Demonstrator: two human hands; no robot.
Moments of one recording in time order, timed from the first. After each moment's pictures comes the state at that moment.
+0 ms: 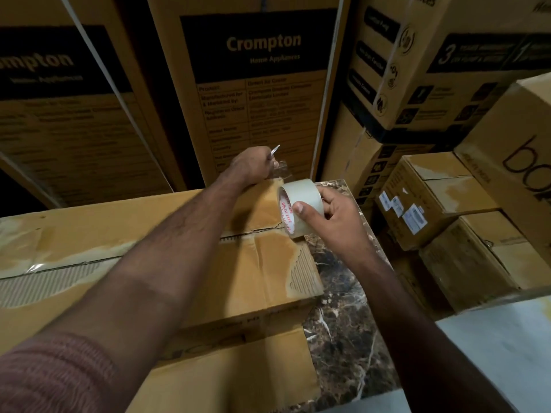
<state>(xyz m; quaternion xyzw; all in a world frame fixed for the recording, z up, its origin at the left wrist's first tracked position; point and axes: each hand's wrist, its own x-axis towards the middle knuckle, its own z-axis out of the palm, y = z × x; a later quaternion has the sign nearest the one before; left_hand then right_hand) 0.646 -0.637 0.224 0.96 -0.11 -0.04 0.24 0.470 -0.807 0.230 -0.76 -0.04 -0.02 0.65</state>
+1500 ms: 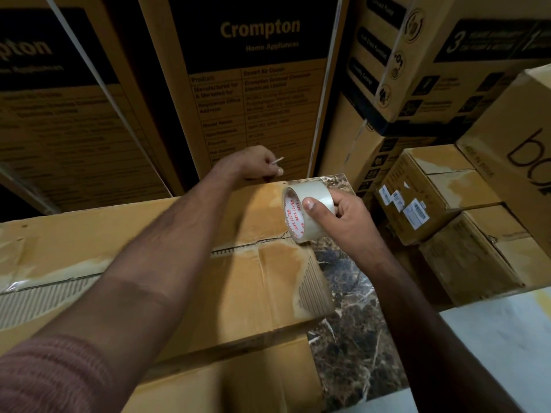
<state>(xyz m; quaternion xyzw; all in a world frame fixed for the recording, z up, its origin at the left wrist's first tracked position) 0.675 -0.626 0.216 0.93 -0.14 -0.20 0.25 0.489 -0.809 0.225 -0.77 -0.03 0.00 0.64</state>
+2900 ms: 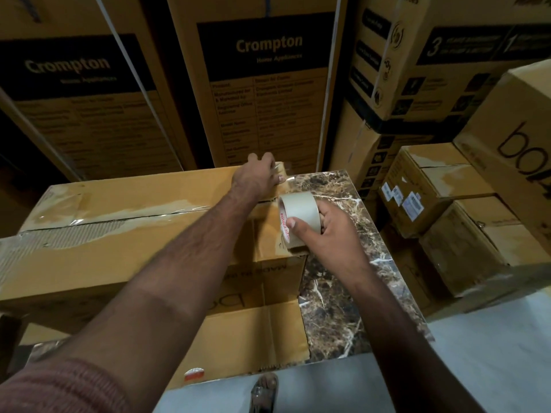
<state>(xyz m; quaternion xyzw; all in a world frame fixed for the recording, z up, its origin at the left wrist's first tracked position) 0.539 -0.652 0.215 0.99 -0.01 -0.01 0.15 0.380 -0.811 0.215 -0.79 -0.03 -0.01 0.61</state>
